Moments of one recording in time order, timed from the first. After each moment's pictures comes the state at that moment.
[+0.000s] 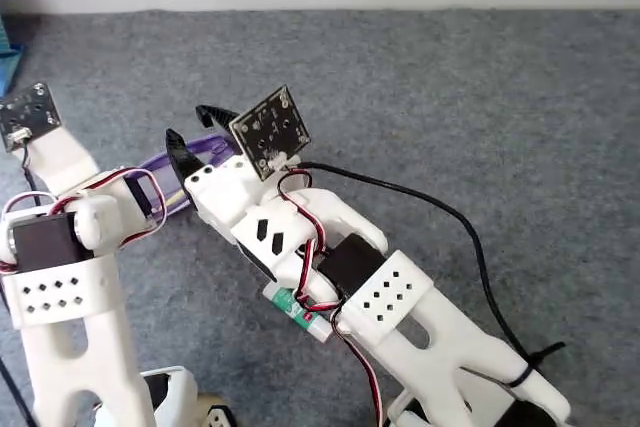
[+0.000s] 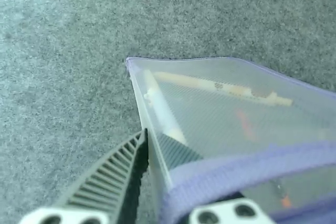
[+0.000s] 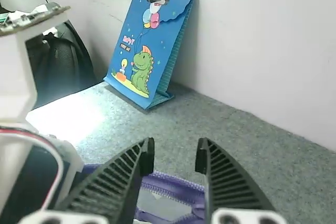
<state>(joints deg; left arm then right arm) -15.4 -37.6 21.8 91.1 24.7 -48.9 -29.6 29.8 17.1 -5.3</state>
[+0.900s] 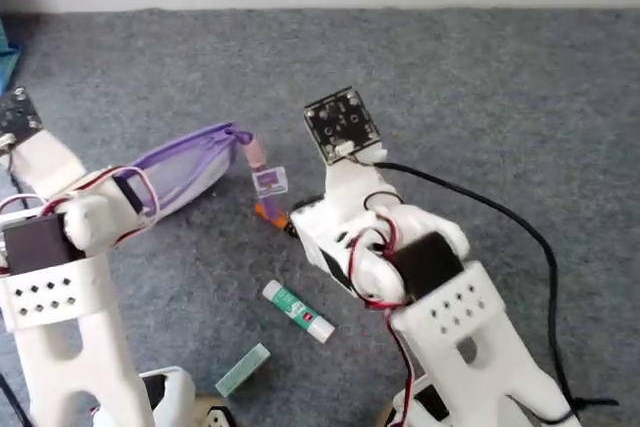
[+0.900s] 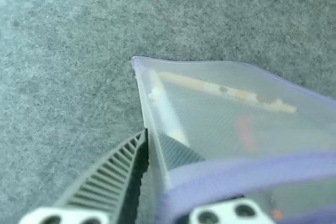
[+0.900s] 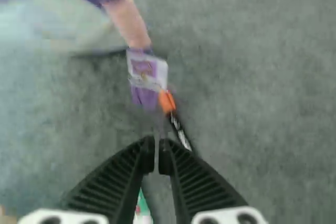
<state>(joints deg) -19.4 -37.3 21.3 91.3 28.0 -35.5 -38.3 28.9 70.2 -5.5</state>
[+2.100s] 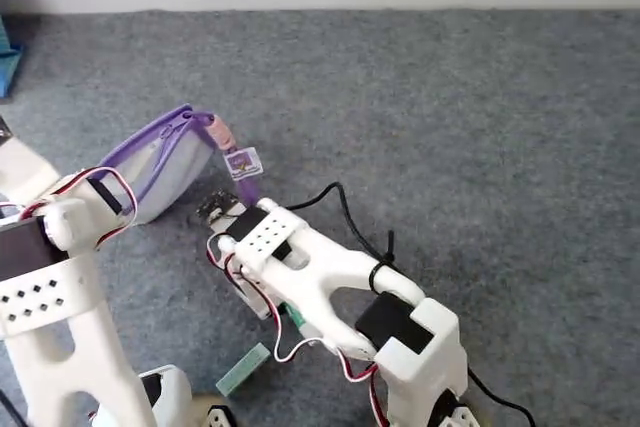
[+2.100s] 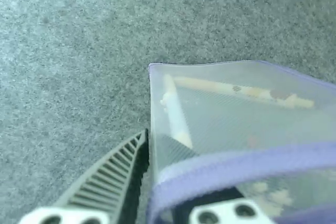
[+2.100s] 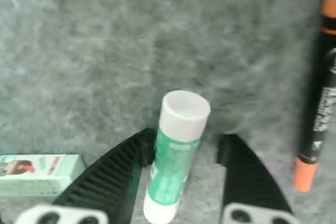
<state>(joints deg) -23.8 -37.2 20.8 91.6 28.0 -51.2 20.2 11.3 75.2 -5.6</state>
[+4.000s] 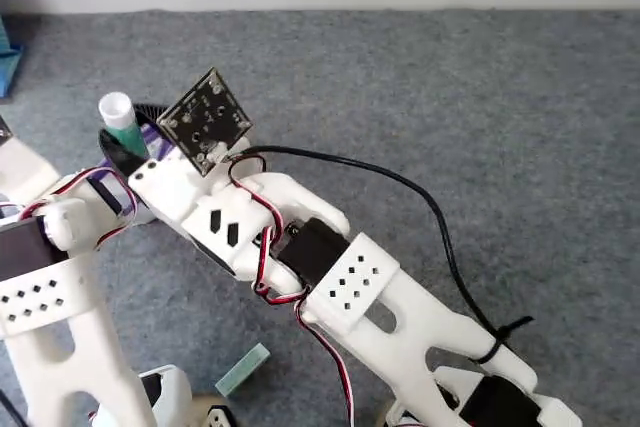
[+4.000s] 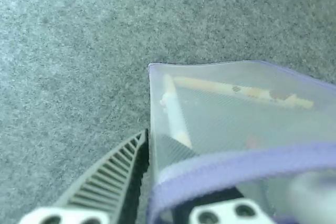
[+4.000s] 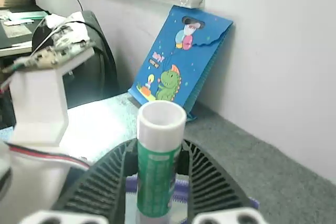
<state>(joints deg) -23.8 -37.2 20.8 91.6 28.0 -54.5 -19.3 14.9 20.0 -0.6</state>
